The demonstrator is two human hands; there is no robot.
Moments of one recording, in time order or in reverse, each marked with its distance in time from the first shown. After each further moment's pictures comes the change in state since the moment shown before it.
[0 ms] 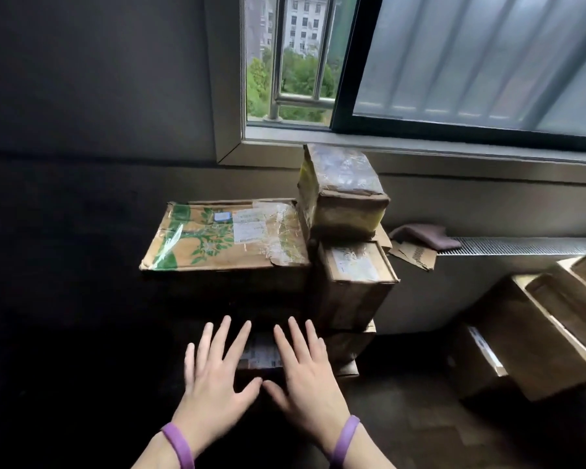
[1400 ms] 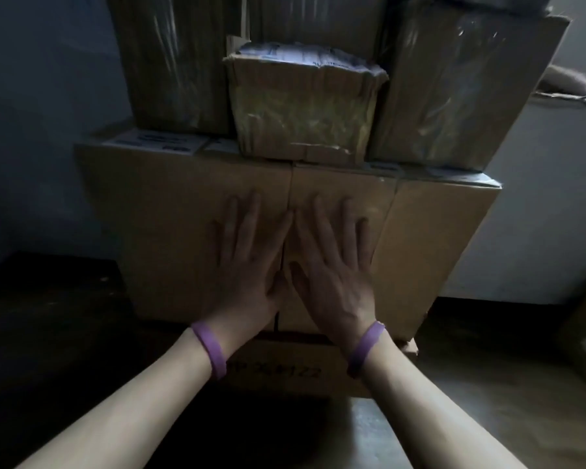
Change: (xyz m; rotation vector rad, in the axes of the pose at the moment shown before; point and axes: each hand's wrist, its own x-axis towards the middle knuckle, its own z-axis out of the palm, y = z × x) left_hand 0.045 -0.154 0.415 0.145 0.753 0.317; right_hand 0.037 0.136 0.444 -0.196 0.756 -0.251
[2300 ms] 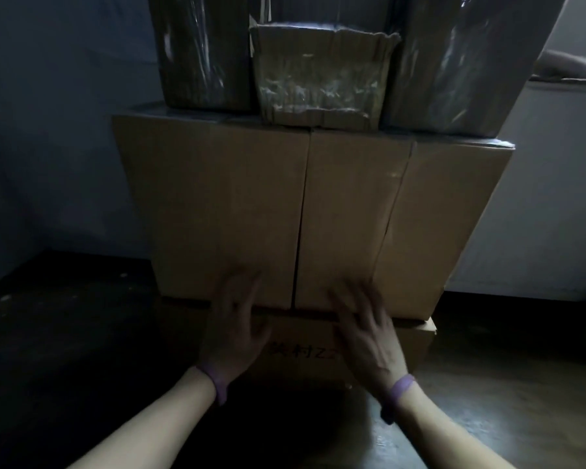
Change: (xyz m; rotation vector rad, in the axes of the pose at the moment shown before) left_hand -0.124 -0.048 0.049 -0.138 -0.105 -0.127; right_hand -0.137 0.021 0.057 0.008 -0.073 -0.014
